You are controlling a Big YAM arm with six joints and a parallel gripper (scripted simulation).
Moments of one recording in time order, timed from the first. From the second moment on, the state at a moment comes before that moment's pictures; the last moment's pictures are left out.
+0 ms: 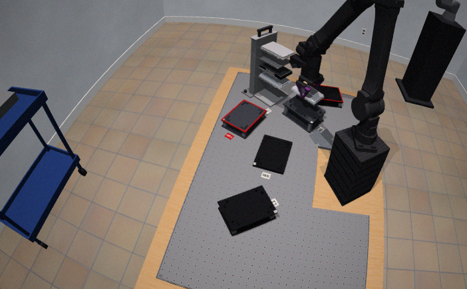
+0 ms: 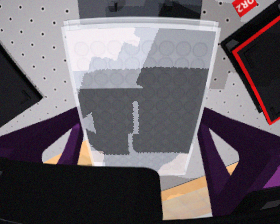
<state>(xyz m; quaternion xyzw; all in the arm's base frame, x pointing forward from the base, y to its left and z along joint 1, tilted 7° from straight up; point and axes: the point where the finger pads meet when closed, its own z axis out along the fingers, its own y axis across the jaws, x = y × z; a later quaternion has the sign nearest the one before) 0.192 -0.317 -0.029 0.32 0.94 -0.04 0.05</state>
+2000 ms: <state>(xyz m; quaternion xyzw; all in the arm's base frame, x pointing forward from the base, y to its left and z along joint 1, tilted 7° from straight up) 0.231 -0.290 0.069 0.44 0.90 -0.03 0.05</state>
